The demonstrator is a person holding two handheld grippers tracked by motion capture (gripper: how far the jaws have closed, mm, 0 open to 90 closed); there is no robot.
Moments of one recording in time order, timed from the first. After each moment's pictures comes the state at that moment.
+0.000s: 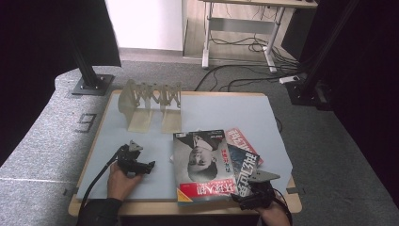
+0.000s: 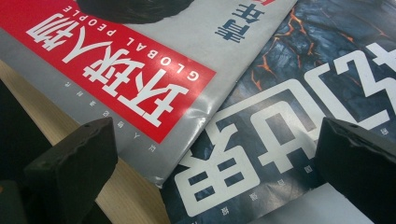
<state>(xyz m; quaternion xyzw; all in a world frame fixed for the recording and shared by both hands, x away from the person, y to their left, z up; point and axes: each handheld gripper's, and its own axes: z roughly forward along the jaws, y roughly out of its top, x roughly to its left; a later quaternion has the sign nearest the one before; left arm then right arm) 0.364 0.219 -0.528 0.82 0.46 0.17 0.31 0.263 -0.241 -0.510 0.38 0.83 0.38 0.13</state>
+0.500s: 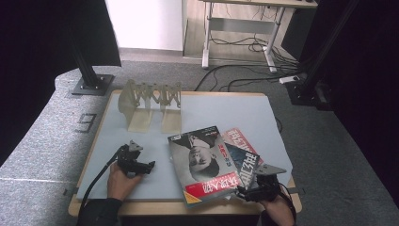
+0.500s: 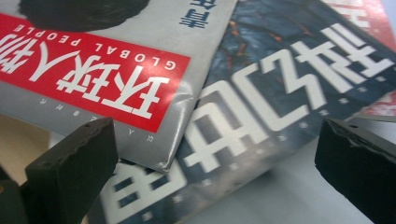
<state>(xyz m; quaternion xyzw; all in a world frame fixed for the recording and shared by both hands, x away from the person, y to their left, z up) 0.364 0.219 -0.528 0.82 0.46 0.17 0.31 0.281 -0.262 -0.508 0.42 0.82 0.37 0.15</state>
